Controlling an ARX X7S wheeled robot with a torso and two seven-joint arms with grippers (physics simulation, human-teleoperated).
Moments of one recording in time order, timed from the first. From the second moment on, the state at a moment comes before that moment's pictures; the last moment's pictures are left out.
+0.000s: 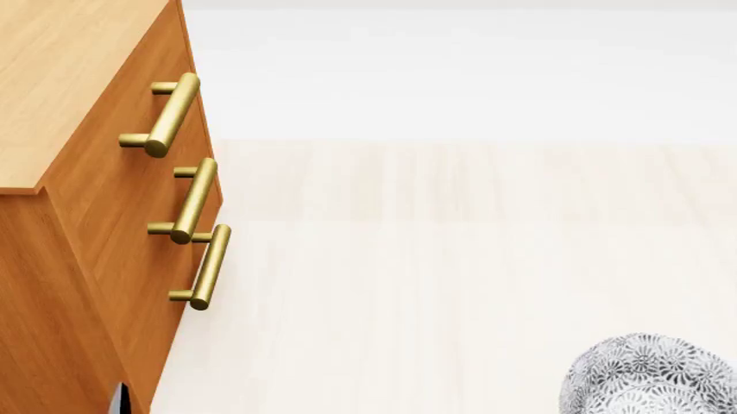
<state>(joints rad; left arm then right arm) 0.22 -0.39 0.31 0.56 -0.21 0.06 -0.40 0.05 0.30 0.12 0.04 1.13 0.05 0.66</state>
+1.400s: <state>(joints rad) 0.20 -0.40 0.33 0.54 -0.23 0.08 -0.41 -0.06 0.43 0.05 -0.46 0.86 -0.02 0.64</state>
